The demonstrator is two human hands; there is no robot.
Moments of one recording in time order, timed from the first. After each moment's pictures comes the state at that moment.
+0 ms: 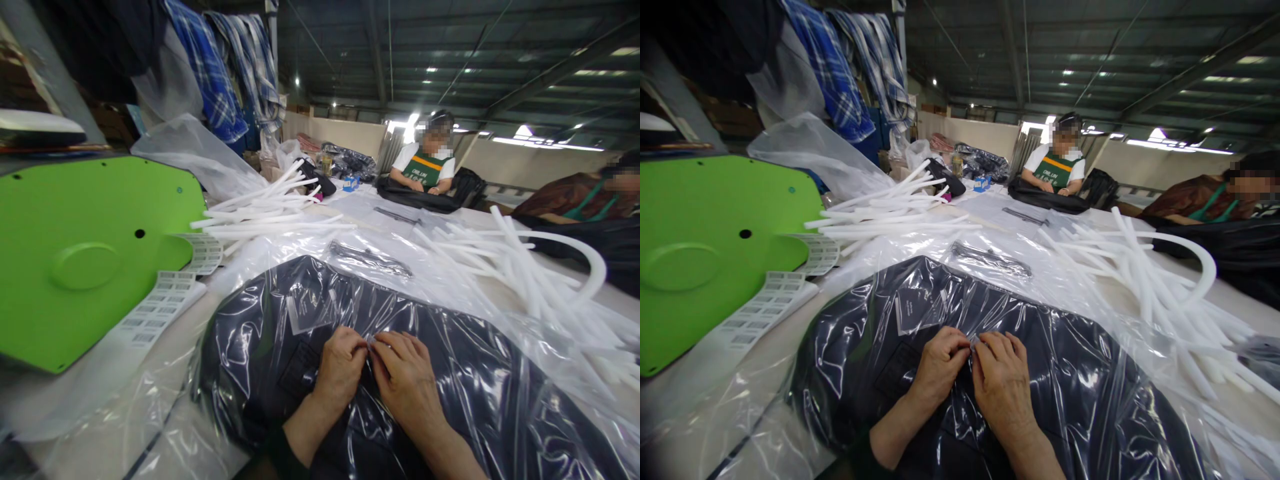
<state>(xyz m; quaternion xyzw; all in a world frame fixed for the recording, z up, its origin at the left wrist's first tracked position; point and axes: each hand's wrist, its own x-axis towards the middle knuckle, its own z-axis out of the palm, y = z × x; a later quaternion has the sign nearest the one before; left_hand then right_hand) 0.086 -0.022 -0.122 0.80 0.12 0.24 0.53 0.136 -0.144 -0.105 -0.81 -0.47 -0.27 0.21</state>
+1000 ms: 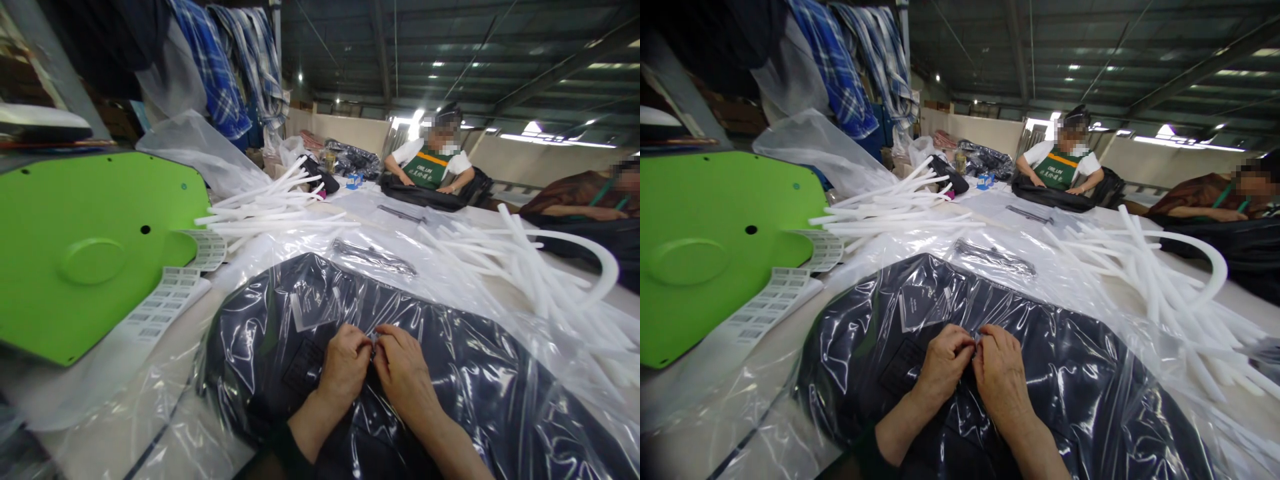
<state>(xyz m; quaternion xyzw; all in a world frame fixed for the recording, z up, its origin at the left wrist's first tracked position) 0.087 -0.023 -0.124 0.80 0.13 0.25 0.52 0.143 -0.136 -0.118 -0.82 -0.45 -0.26 0.26</state>
